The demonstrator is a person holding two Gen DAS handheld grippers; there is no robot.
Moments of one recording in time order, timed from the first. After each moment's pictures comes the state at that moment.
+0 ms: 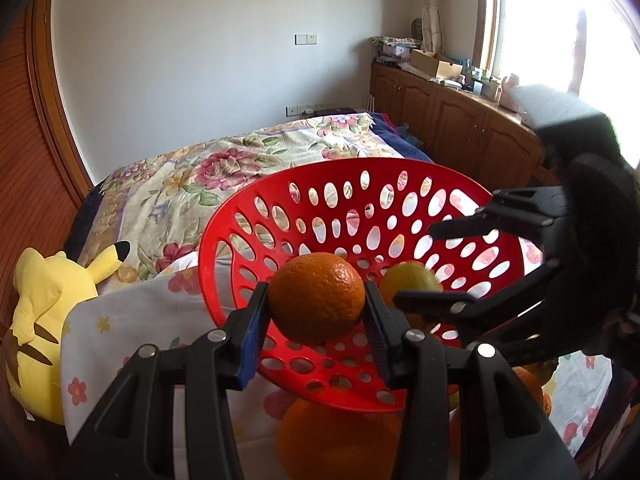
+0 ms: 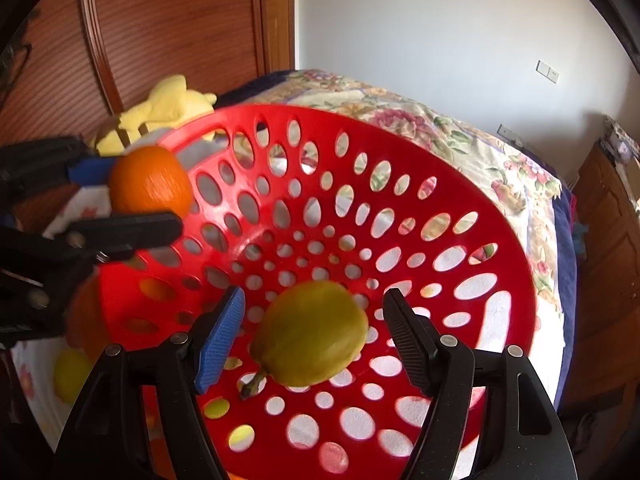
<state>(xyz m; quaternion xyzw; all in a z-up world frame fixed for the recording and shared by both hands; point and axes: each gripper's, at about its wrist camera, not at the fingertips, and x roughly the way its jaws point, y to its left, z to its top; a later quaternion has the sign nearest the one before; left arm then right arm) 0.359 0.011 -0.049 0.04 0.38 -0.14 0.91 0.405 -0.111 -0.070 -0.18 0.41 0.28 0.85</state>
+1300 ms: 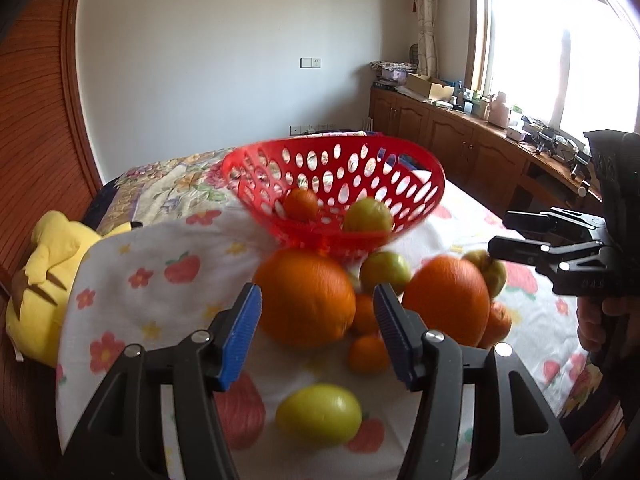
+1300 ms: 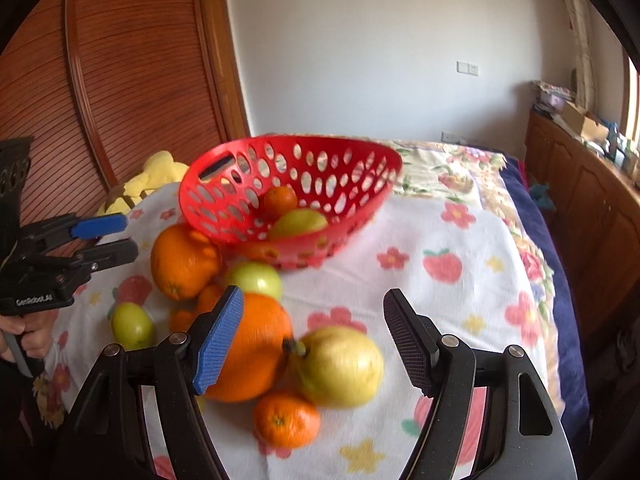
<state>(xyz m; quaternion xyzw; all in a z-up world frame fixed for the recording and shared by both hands) 0.219 0.024 -0.060 0.02 0.34 -0.13 0.93 0.257 -0.203 -0.065 -0.05 0.33 0.21 0.92</state>
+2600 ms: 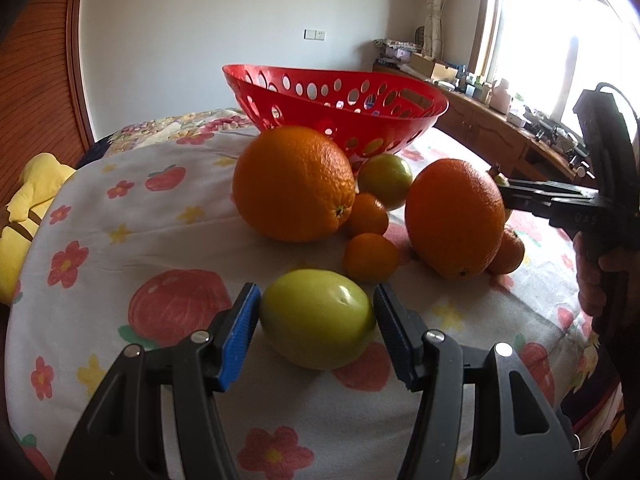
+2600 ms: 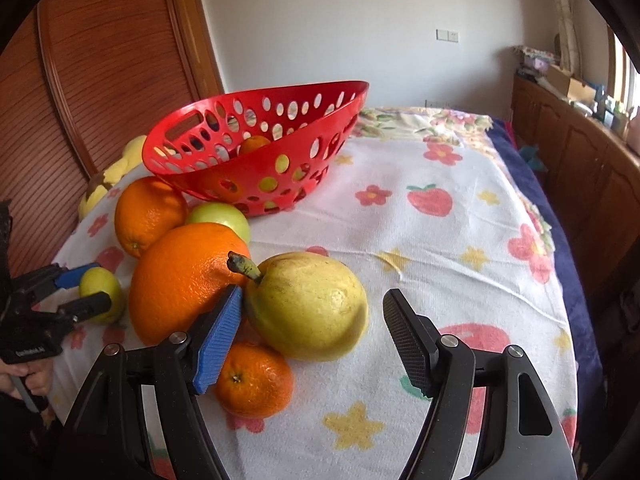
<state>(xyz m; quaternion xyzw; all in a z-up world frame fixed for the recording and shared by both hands) 0.191 0.024 -0.125 -0.01 0.38 -0.13 0.92 0.261 -0.217 -0.107 -0.03 0.37 0.19 0.91</state>
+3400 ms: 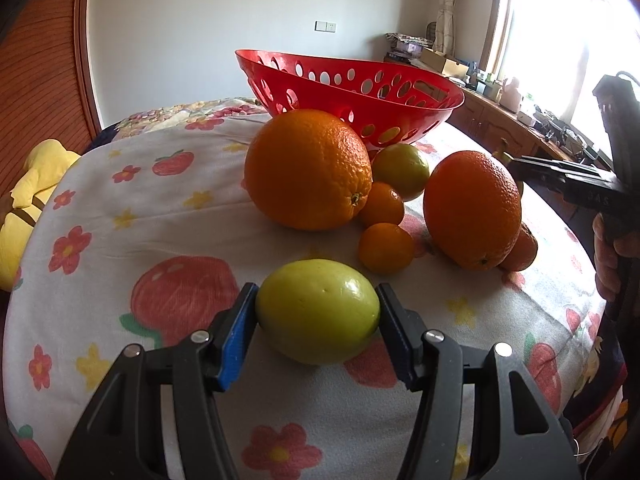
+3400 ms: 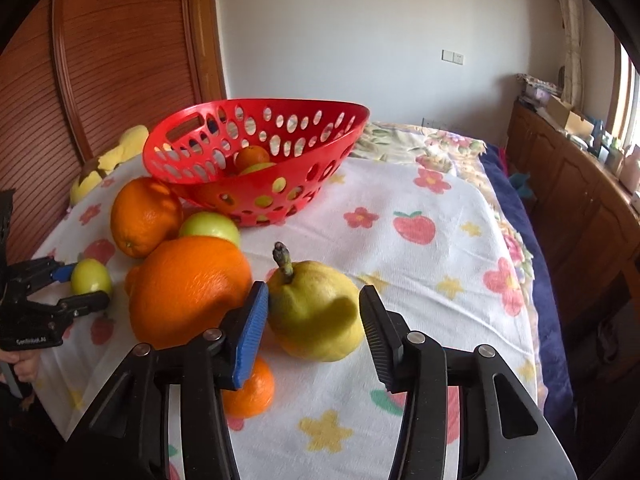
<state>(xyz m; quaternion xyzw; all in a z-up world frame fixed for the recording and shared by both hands) 0.193 0.028 -0.132 -0.02 0.39 -0.12 0.91 0.264 -0.217 -0.090 -0.07 0.35 0.17 0.92</state>
